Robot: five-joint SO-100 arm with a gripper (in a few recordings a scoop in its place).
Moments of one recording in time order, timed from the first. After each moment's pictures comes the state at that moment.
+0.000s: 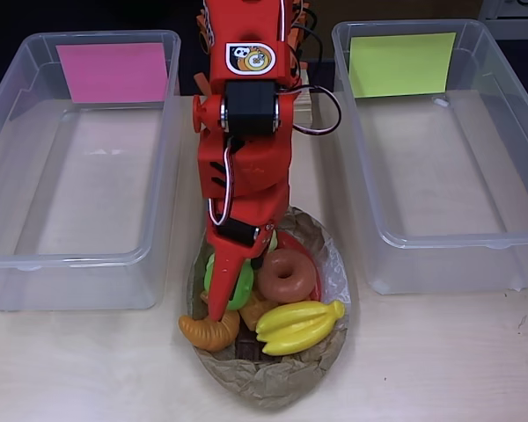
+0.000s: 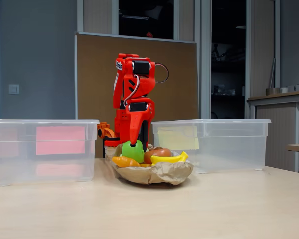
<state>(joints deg) -2.8 66.9 81.5 70.4 21.5</state>
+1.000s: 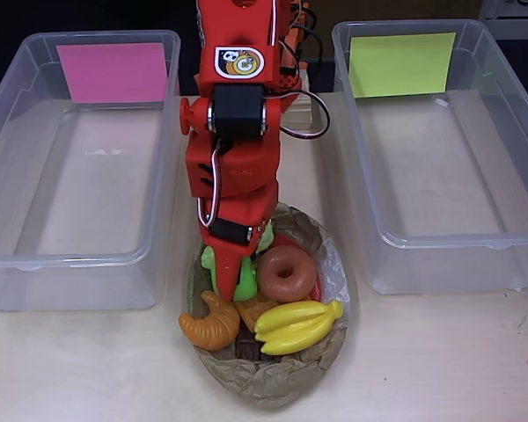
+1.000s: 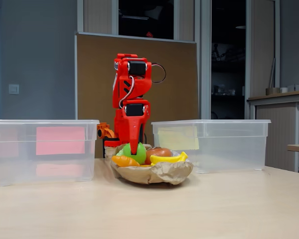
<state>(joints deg) -0.7 67.0 81.1 72.8 13.4</state>
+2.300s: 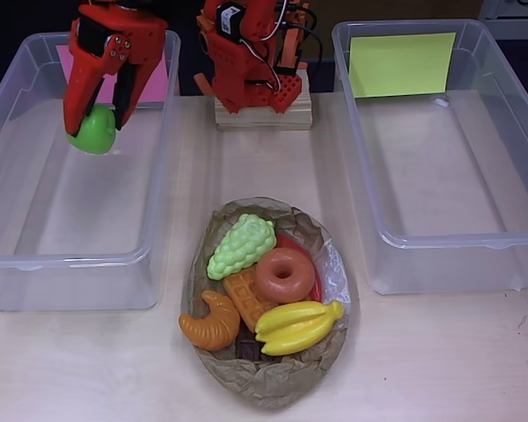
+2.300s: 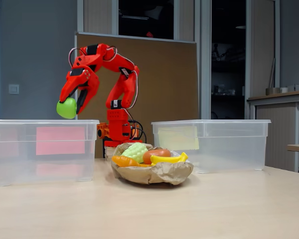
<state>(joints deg) 39.8 127.5 124.8 66.9 -7.6</state>
